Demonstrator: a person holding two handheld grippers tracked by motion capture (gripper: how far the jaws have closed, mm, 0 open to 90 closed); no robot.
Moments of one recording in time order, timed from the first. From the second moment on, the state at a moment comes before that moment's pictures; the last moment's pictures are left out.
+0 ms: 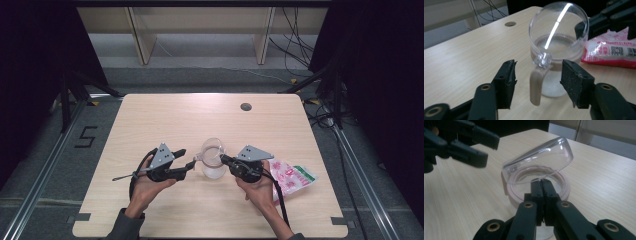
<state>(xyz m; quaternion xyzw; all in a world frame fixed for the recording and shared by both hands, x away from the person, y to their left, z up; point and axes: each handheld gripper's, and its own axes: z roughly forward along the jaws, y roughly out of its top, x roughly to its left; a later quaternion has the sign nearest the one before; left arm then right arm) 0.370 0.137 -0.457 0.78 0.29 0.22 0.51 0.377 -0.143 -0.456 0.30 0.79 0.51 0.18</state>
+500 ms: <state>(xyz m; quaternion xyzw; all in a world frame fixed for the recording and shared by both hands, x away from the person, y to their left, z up) 0.358 0.154 -0.481 0.78 0.32 0.20 0.50 0.370 -0.126 -0.444 0.27 0.78 0.53 0.19</state>
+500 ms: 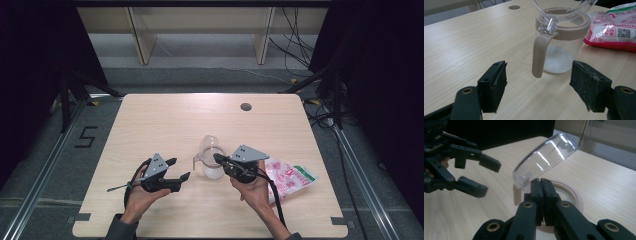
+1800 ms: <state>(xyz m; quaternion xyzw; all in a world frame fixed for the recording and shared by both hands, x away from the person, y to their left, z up) 0.354 0.150 -0.485 0.78 0.32 0.21 0.50 0.347 -0.150 -0.431 0.27 0.78 0.53 0.20</state>
